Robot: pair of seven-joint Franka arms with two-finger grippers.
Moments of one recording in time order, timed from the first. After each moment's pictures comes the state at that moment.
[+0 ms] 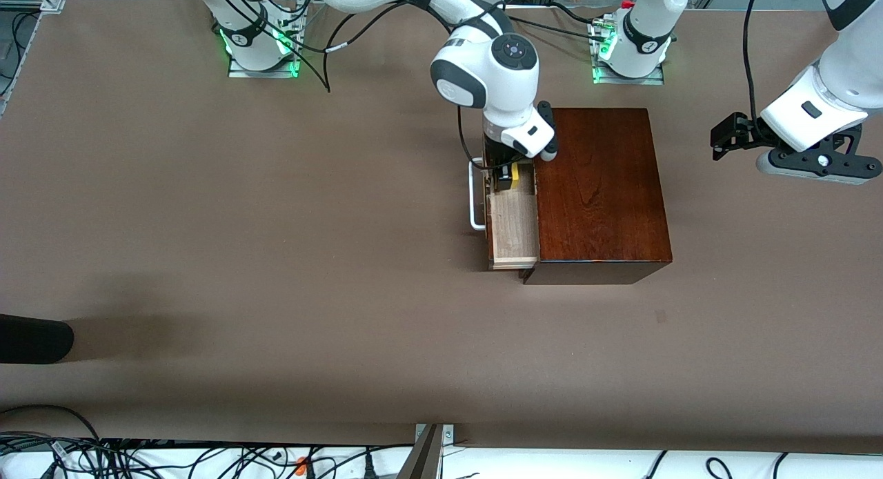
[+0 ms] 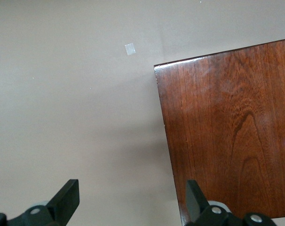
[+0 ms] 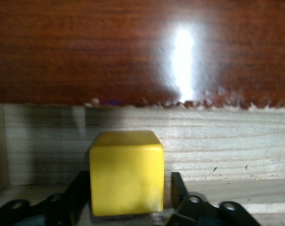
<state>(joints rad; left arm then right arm) -0.06 -0.01 -0.04 -1.68 0.07 1.60 0.06 0.88 0.85 0.16 -1.12 -0.21 2.06 -0.53</state>
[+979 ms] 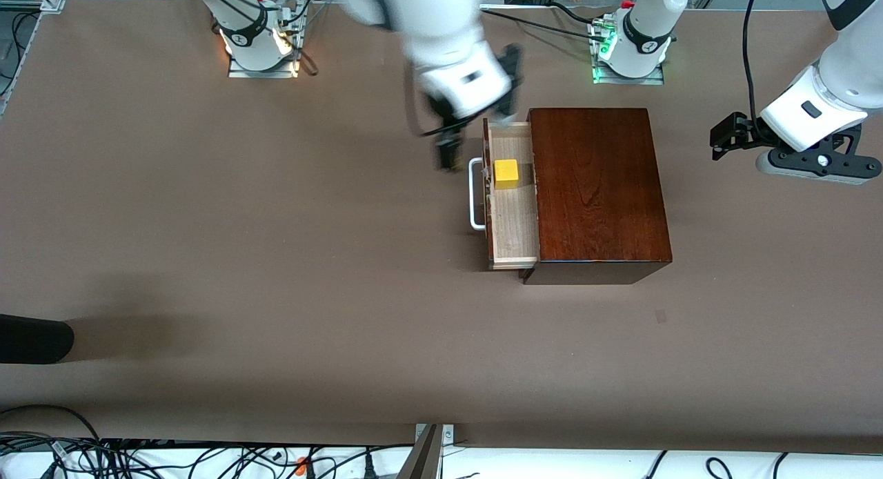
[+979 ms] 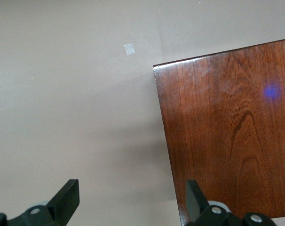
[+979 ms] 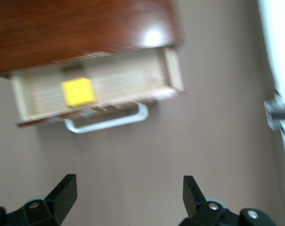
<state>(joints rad) -0.07 -0.01 -0.04 -1.68 0.07 1.60 0.06 0.65 0.58 0.14 -0.93 -0.07 1.69 -0.54</state>
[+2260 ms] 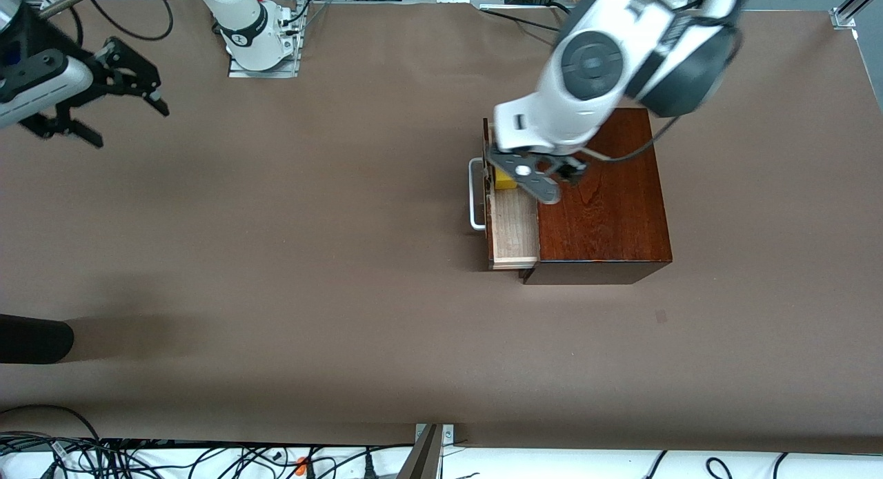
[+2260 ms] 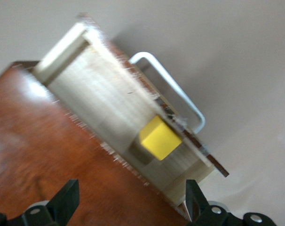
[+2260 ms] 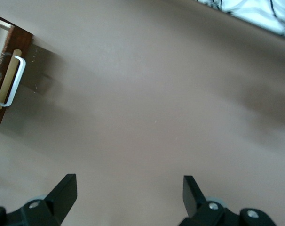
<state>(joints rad) -0.54 0.37 -0.08 -1.45 -0.06 1.61 0.14 0.12 0.04 0.06 -1.36 0.11 1.46 -0.19</state>
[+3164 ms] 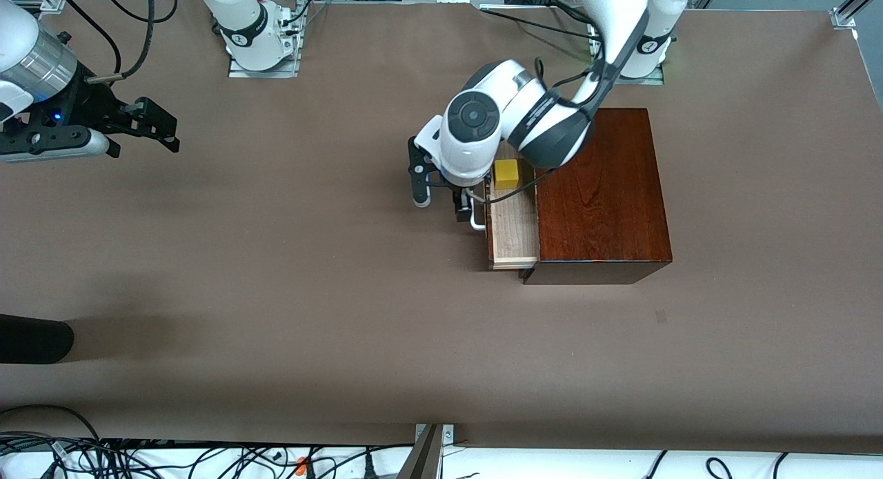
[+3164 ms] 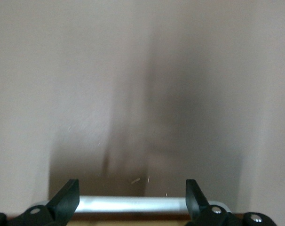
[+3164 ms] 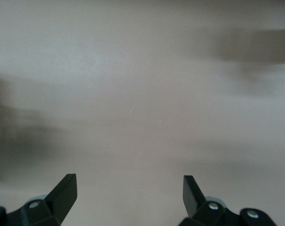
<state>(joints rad) -0.63 0.62 -0.14 -1.41 -0.06 1.97 0.76 0.12 -0.03 0.01 -1.66 0.04 1.66 0.06</state>
